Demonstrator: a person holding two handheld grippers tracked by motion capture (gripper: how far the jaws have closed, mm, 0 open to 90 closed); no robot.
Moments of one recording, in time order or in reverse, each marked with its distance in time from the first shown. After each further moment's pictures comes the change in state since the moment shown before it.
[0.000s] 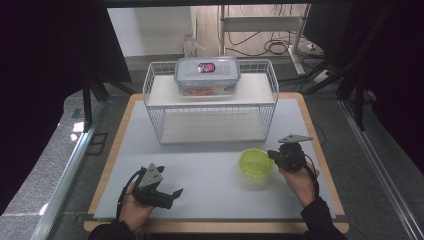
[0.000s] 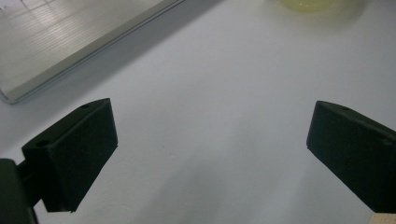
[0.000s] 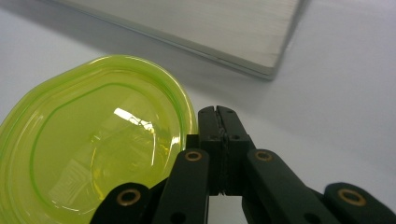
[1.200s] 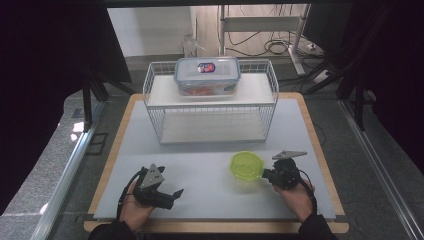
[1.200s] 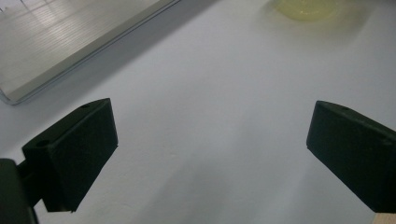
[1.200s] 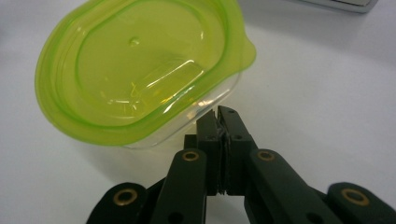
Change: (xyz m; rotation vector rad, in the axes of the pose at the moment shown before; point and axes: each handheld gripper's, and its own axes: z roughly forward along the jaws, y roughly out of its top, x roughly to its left) left arm -0.002 0.000 0.001 0.010 0.010 0.016; right arm 0.028 -0.033 -0.003 0.087 0.128 0.039
